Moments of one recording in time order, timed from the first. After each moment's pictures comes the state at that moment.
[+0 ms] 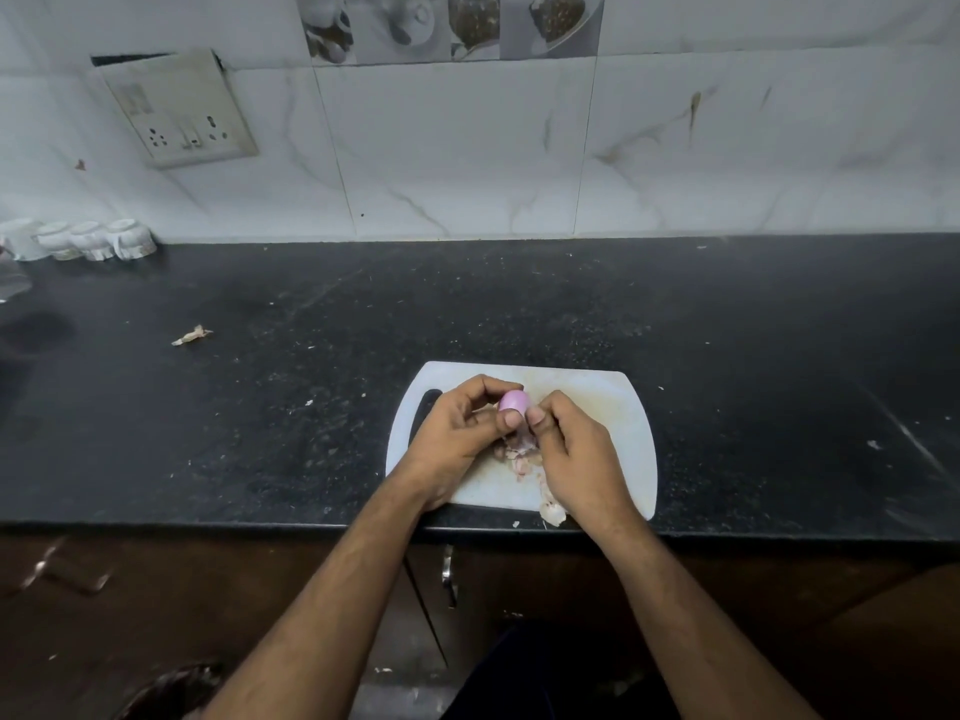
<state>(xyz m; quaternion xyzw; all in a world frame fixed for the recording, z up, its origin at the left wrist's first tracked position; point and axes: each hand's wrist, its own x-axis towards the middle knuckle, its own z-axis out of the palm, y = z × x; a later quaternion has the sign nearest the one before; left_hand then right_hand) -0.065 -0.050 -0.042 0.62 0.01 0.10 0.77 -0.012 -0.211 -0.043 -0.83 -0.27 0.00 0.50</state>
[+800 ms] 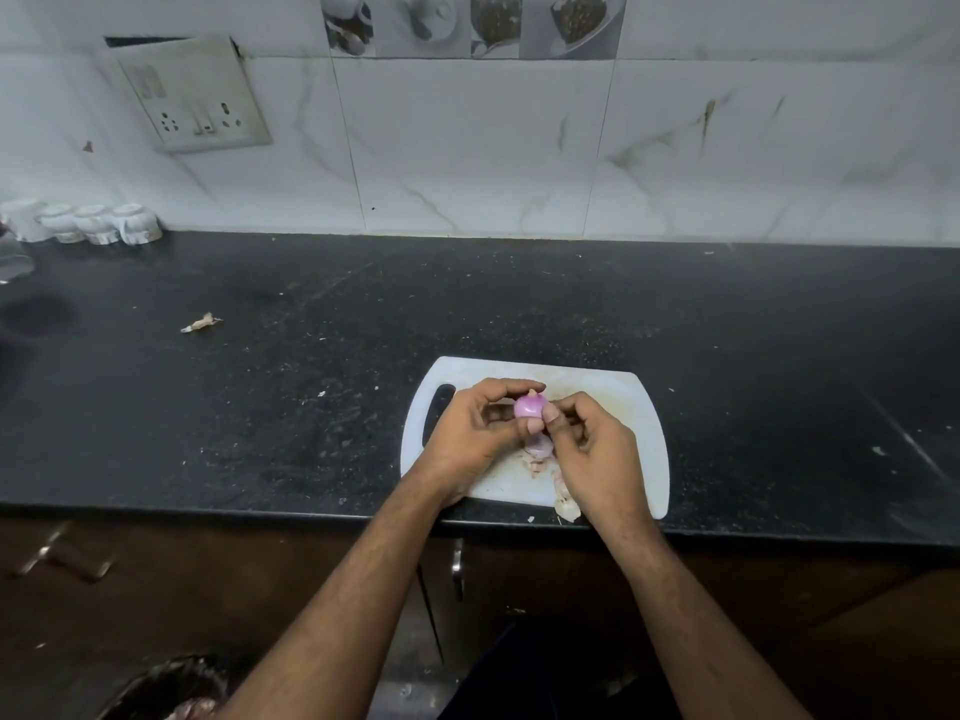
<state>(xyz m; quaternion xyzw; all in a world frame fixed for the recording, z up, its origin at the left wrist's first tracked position) -0.067 -0.051 -0.043 0.65 0.04 0.12 0.75 -0.020 -0.210 -0.040 -0.82 -0.21 -0.01 0.54</state>
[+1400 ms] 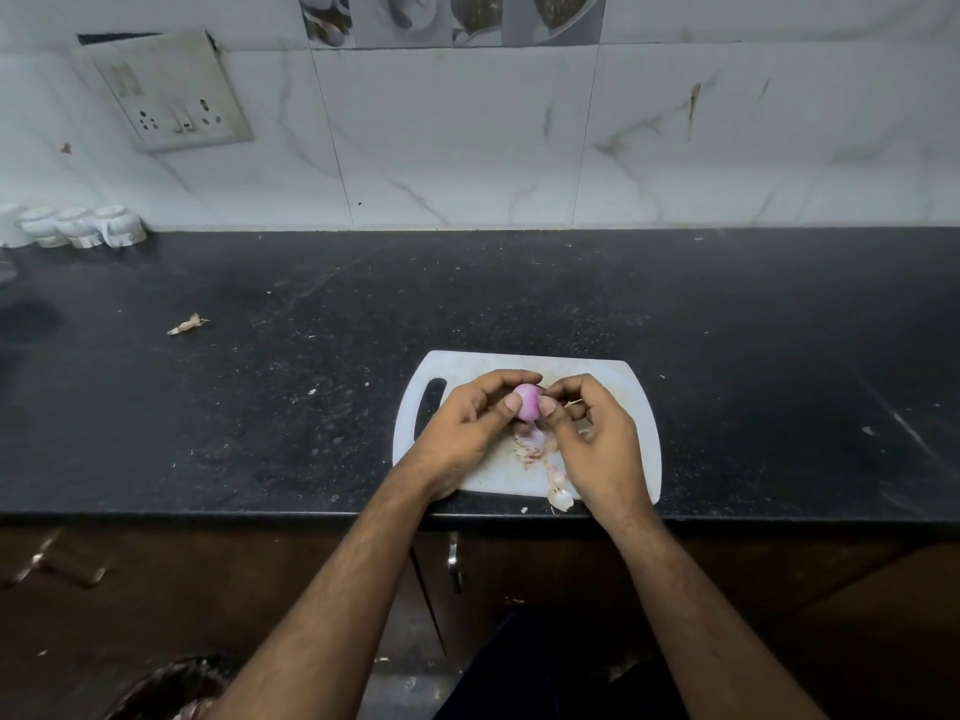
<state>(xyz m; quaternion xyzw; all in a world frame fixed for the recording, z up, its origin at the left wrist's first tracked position) -0.071 -0.050 -0.039 0.71 0.00 0.09 0.70 -0.021 -0.215 -0.036 -0.78 -0.22 -0.03 0.59</state>
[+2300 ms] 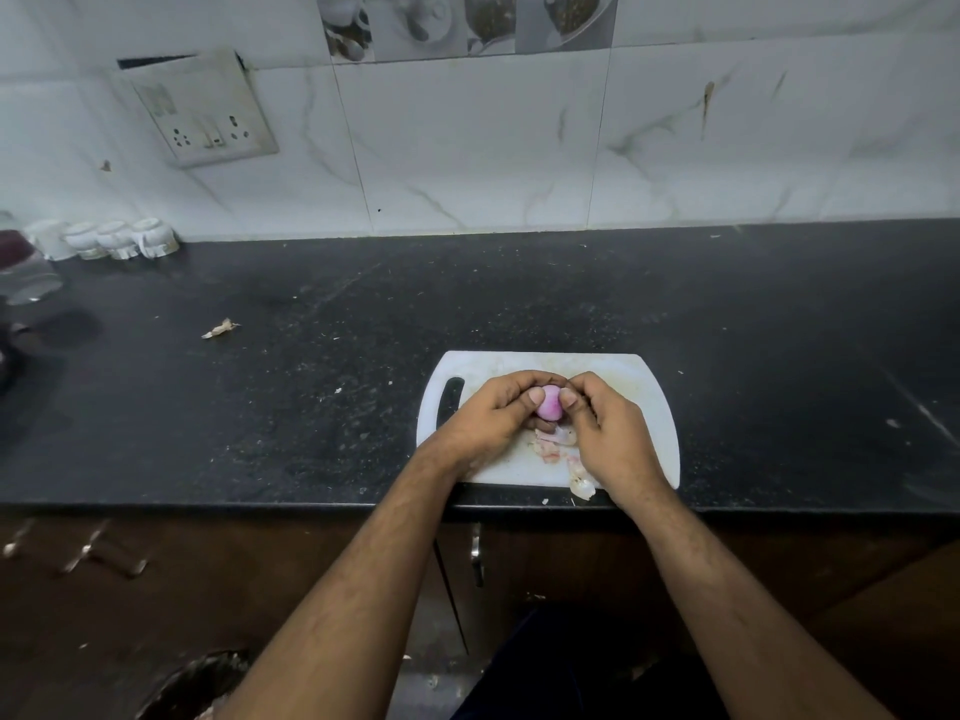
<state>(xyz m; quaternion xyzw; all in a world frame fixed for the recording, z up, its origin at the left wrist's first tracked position) -0.058 -0.046 -0.037 0.73 -0.01 0.01 0.68 -0.010 -0.212 -0.038 -0.84 -0.24 0.00 0.49</state>
